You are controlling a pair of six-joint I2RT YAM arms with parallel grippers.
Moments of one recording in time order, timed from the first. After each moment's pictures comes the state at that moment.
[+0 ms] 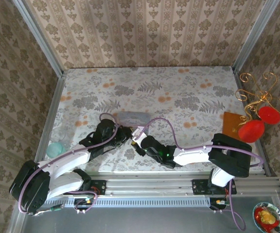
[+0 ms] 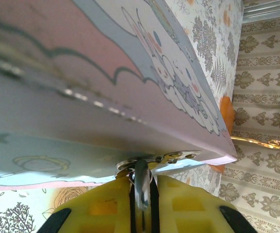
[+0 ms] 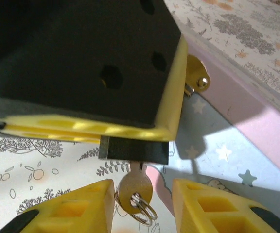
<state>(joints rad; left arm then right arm) -0.71 1.08 0.44 0.06 0.26 -1.20 1.13 1.61 0.65 0.43 0.43 0.05</state>
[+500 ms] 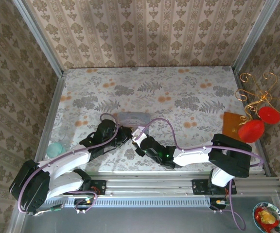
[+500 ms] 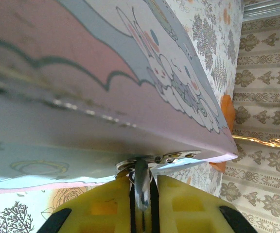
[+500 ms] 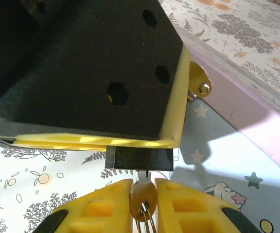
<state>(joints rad) -0.72 1.08 0.44 0.07 0.25 -1.20 1.14 1.61 0.66 0.43 0.44 0.09</state>
